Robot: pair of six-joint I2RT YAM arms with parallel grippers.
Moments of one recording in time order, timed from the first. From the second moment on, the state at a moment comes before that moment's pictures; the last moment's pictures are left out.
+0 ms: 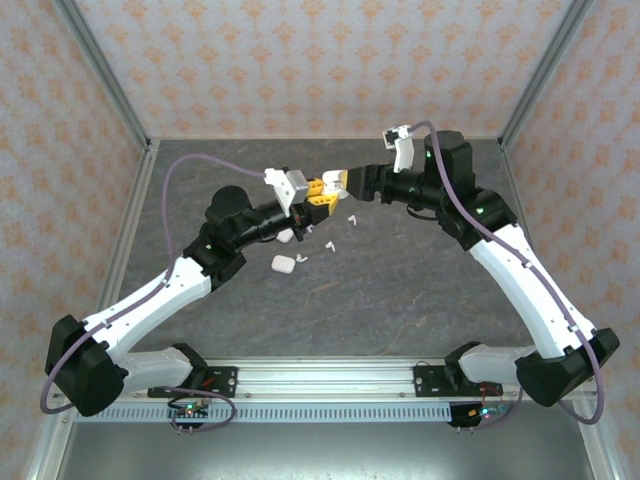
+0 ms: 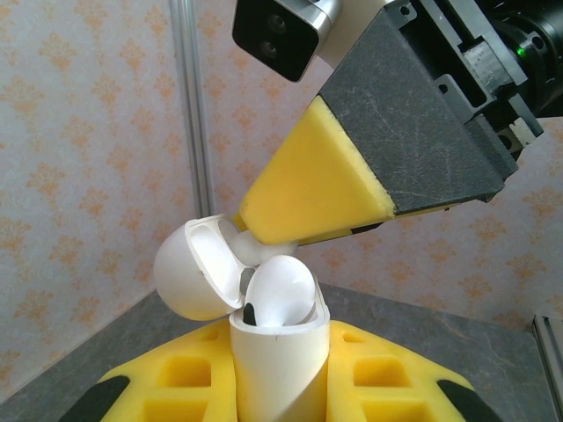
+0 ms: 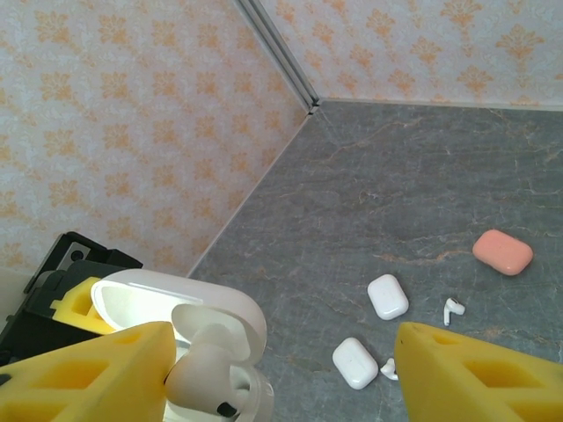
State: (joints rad) left arm -0.60 1.19 0.94 0.35 0.43 -0.01; right arm 0.49 1.24 1.45 -0.57 -0.45 0.40
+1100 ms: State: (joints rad) left arm -0.60 1.19 0.94 0.35 0.43 -0.01; right arm 0.46 1.22 1.38 -0.39 -0.70 0.55
